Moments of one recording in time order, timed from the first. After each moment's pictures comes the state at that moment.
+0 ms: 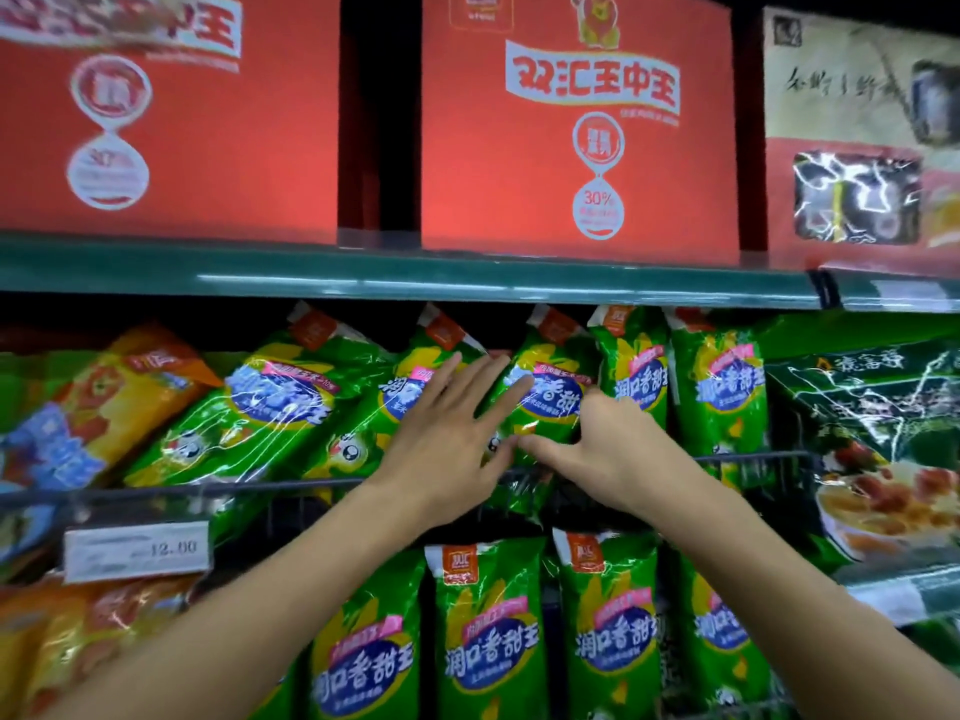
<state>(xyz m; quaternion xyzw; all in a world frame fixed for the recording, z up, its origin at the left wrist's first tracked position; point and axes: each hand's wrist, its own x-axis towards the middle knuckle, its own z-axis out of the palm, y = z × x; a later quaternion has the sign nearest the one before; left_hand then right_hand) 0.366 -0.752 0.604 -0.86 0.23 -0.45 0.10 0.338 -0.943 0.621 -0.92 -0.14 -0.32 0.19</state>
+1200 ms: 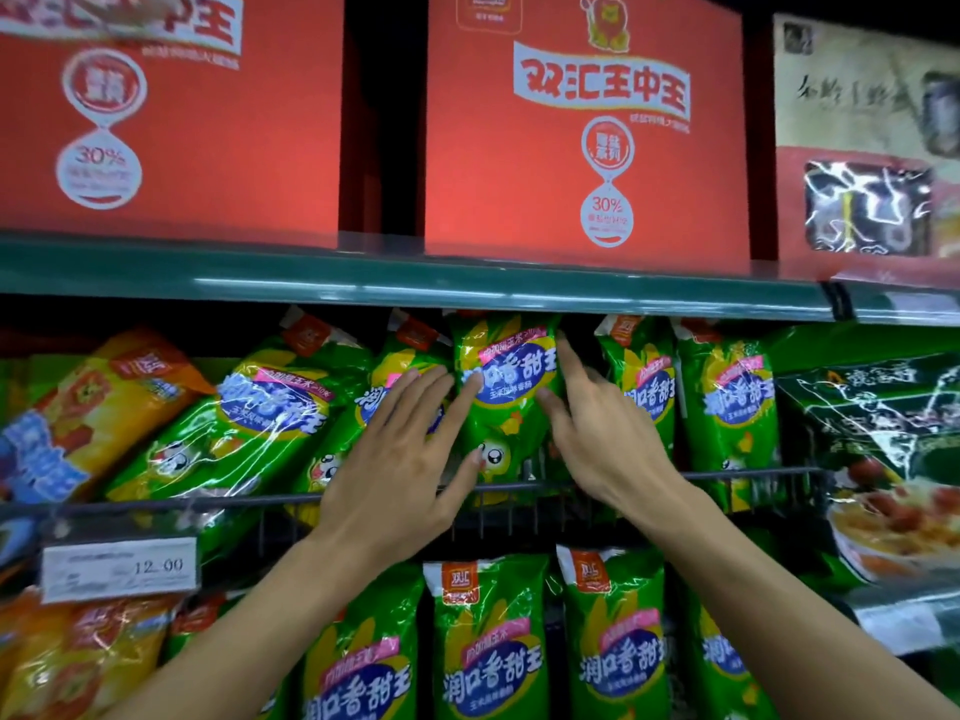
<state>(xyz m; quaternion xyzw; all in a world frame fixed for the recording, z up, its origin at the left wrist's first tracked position) 0.355 -0.720 0.585 -0.84 0.18 -0.51 0.06 0.369 -0.930 0.625 -0.86 -0.19 -0.42 0.22</state>
